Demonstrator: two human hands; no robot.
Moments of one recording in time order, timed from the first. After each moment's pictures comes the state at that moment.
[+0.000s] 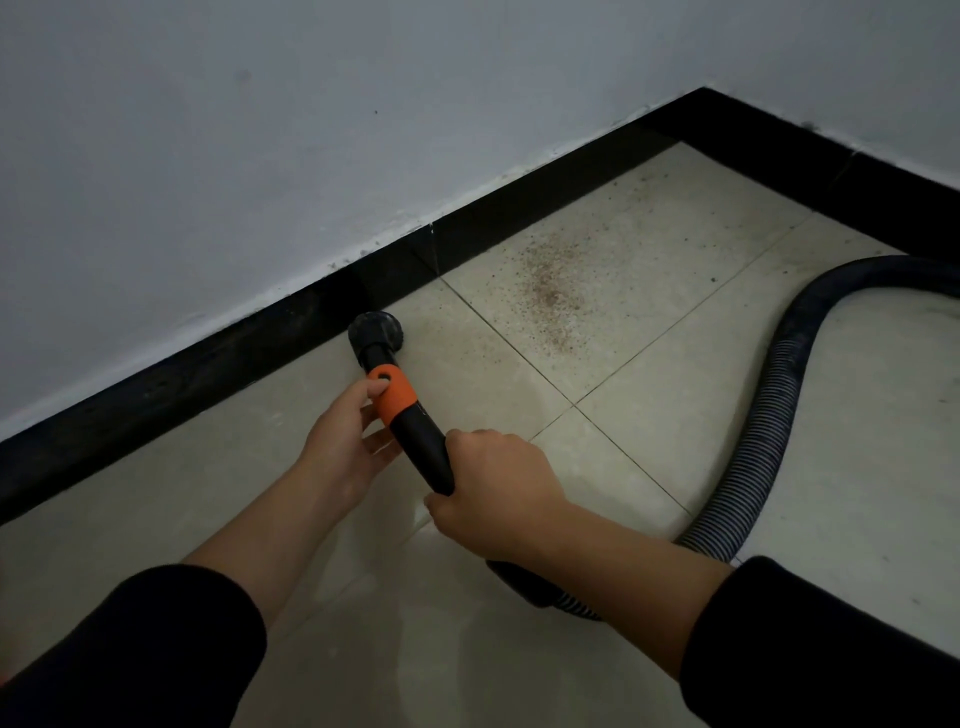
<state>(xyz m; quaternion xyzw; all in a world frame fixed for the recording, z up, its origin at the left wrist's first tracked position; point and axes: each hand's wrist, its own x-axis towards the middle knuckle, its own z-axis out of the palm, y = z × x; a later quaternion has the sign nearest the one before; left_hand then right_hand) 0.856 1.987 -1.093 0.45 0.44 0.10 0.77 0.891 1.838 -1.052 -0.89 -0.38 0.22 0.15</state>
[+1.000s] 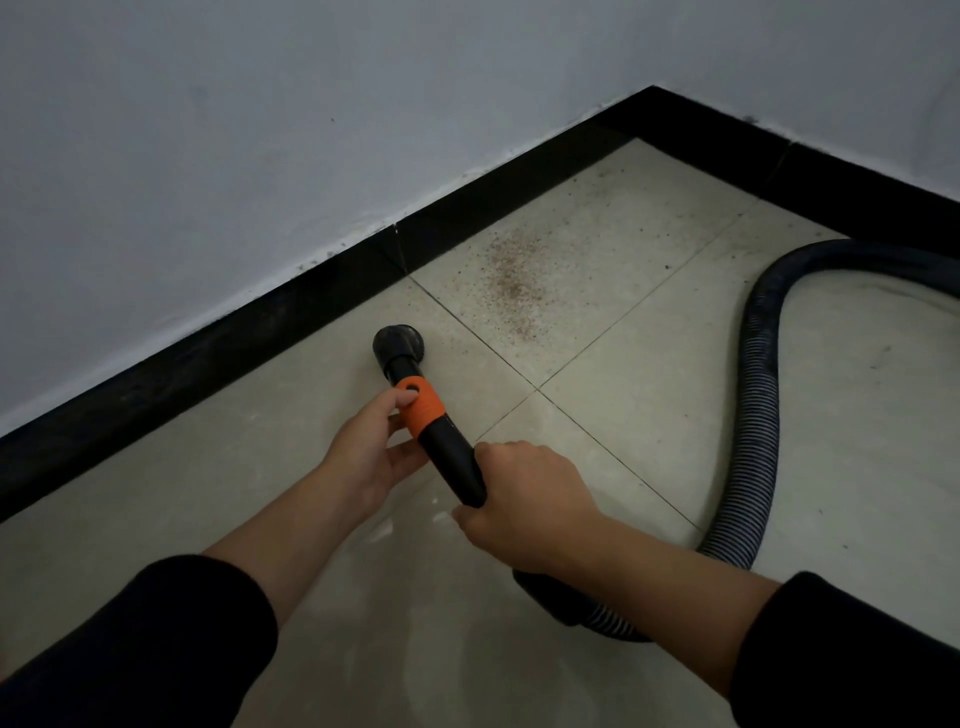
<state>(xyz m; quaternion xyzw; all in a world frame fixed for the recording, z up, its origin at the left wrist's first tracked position) 0.856 1.930 -1.079 0.47 0.43 0.03 0.77 0.882 1.776 -1.048 -0.90 -0.34 0.22 0.14</state>
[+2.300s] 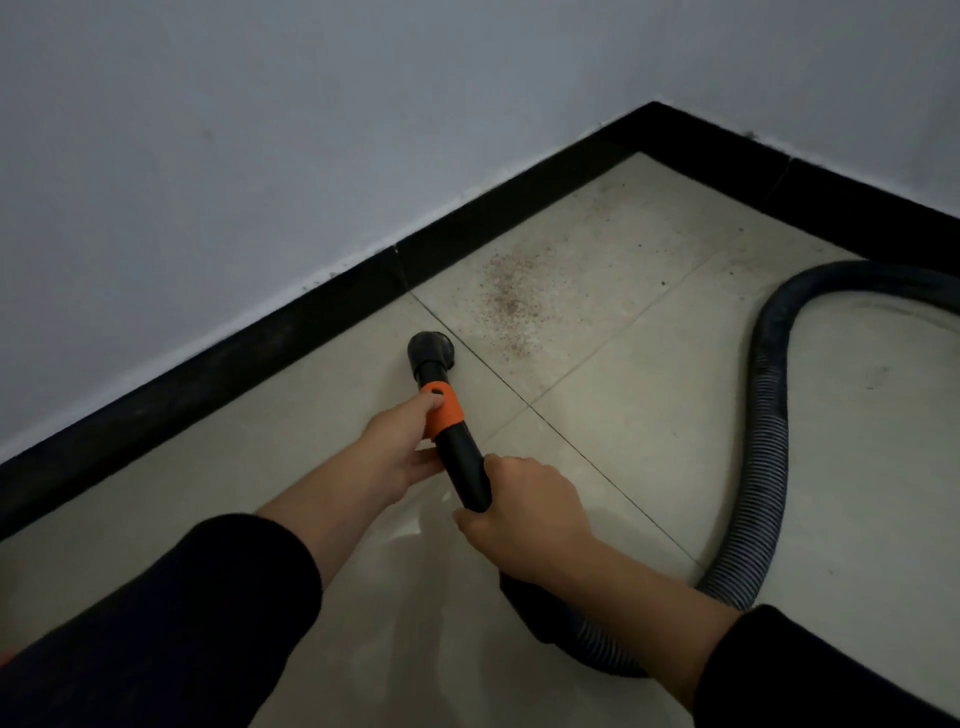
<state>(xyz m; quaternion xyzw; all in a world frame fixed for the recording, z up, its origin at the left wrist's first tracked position) 0.888 1.898 -1.043 0.48 0.52 -0.01 0.71 0.891 1.761 -1.054 -0.91 -0.30 0.22 0.19</state>
